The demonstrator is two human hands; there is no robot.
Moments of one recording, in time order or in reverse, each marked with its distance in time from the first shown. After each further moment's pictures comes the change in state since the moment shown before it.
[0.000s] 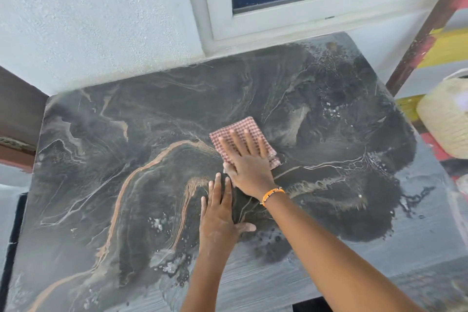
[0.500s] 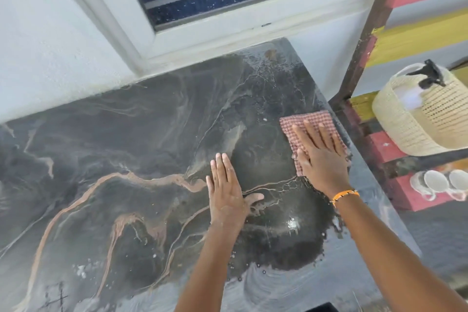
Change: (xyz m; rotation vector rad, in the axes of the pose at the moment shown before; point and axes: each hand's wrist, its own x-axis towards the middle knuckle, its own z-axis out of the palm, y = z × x) left_hand 0.086 0.171 0.028 0.095 0.017 0.054; right_hand -0.067 0.280 -0.062 -0.032 0.121 0.396
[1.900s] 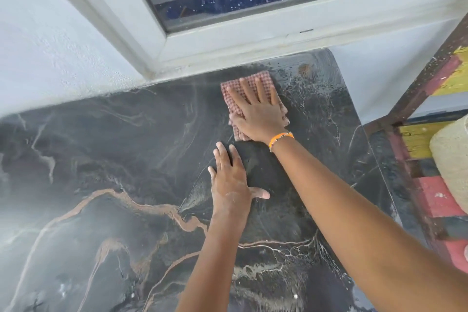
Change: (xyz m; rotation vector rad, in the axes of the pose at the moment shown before) left_hand 0.109 0.035 -0.045 0.027 -0.025 -0.264; right_hand 0.202 -0.145 -0.004 0.039 -0.158 -0.430
